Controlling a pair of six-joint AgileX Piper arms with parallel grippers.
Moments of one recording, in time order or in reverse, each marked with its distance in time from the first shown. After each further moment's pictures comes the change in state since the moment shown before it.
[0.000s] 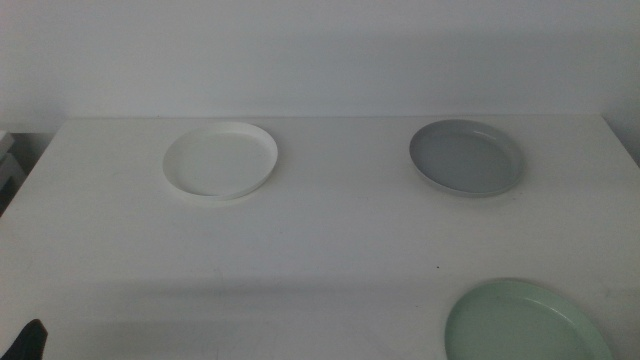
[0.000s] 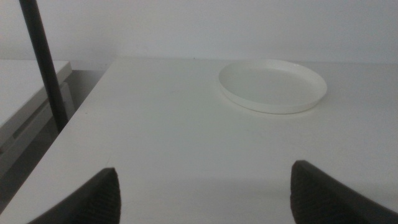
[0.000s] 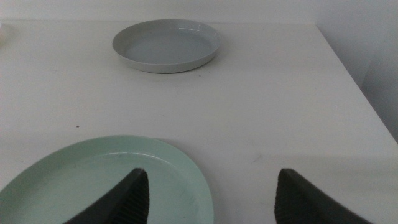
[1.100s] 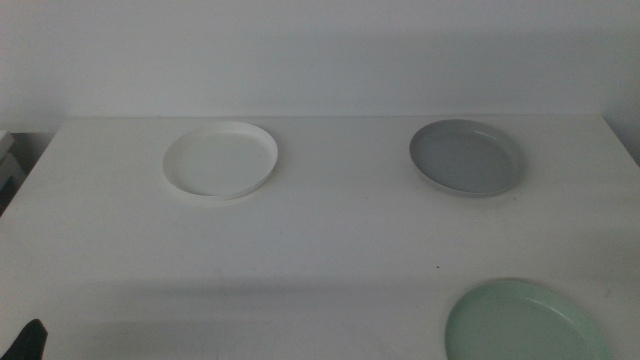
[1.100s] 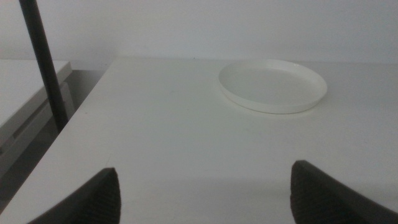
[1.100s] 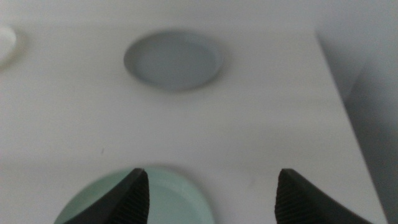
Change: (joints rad) left arm 0.000 0.000 0.000 0.000 0.000 0.000; right arm 0.000 0.402 -0.543 0.002 0.318 0.005
